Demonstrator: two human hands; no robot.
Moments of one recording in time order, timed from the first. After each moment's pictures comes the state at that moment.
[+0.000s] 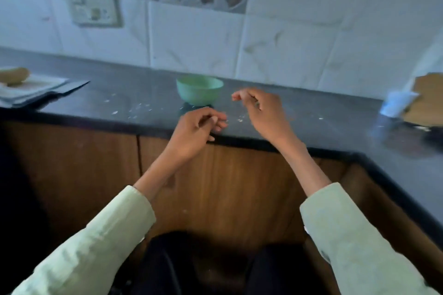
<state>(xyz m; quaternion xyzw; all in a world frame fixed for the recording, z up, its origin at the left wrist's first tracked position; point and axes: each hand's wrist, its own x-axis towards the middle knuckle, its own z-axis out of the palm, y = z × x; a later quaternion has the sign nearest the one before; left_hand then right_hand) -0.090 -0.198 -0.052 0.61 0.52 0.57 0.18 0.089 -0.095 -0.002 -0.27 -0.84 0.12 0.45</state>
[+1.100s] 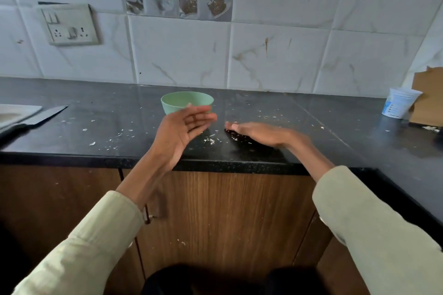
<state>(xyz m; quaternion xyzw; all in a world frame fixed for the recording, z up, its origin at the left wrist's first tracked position) -0.117 -0.148 -0.021 0.49 0.36 0.67 0.43 0.100 0.011 -0.006 -0.31 -0.92 0.24 0.04</state>
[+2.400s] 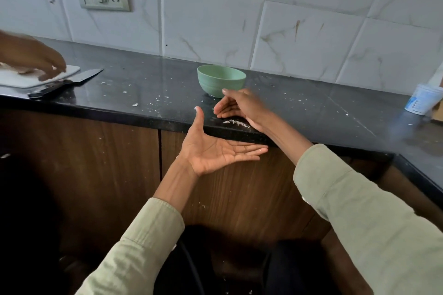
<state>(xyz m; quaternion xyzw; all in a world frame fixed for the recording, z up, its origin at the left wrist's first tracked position) -0.117 -0.198 -0.080 0.15 0.01 0.47 0.87 -0.018 -0.075 -0.013 -0.27 -0.75 0.53 0.30</state>
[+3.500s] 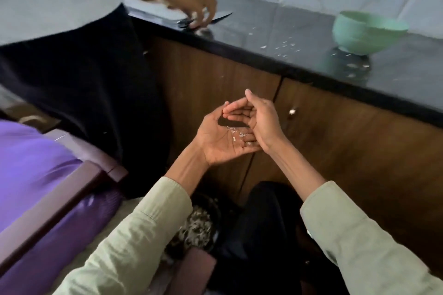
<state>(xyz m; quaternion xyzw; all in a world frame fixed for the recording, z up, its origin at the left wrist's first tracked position) -0.246 -0.354 -0.184 0.06 0.24 0.66 0.71 -0.163 -0.243 -0.166 -0.16 -0.64 0.70 0.28</state>
